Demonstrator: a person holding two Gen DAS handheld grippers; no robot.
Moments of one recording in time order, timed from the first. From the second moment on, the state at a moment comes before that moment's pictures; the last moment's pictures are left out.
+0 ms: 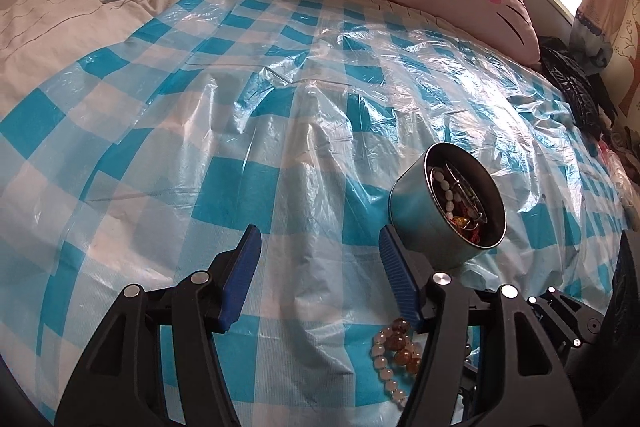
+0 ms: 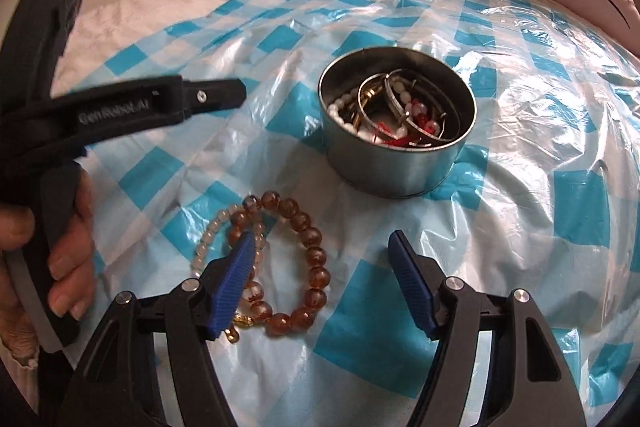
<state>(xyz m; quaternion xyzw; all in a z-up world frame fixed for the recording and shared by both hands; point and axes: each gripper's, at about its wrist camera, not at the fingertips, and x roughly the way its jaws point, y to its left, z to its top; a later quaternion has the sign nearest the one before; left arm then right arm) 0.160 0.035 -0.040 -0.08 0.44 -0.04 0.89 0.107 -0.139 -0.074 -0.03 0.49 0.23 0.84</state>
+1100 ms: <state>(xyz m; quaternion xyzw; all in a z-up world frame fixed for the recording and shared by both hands) 0.124 -0.027 -0.066 0.15 0.49 -0.30 0.81 0.104 -0.171 -0.077 -0.05 0.48 0.18 0.85</state>
